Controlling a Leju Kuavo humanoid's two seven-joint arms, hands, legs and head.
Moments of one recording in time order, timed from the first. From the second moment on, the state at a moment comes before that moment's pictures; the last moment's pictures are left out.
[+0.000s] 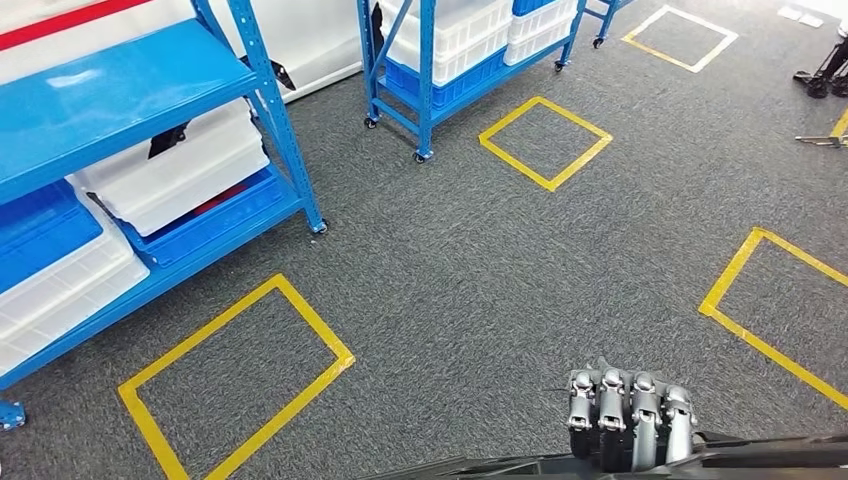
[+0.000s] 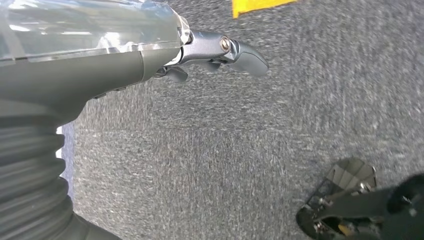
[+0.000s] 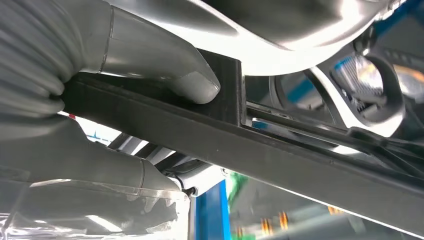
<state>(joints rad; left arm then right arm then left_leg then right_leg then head) -0.07 0.16 -0.90 -0.10 0.04 0.16 -0.36 0.06 0.18 -0.05 -1.99 -0.26 1.26 -0.62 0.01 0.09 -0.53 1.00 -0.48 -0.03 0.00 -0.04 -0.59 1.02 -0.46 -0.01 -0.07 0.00</state>
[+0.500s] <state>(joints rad) -0.09 0.20 -0.93 -0.10 0.04 0.11 -0.38 -0.01 0.14 -0.05 -2.00 -0.22 1.00 -0.62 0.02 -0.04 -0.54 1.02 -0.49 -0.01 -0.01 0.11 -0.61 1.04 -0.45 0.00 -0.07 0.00</state>
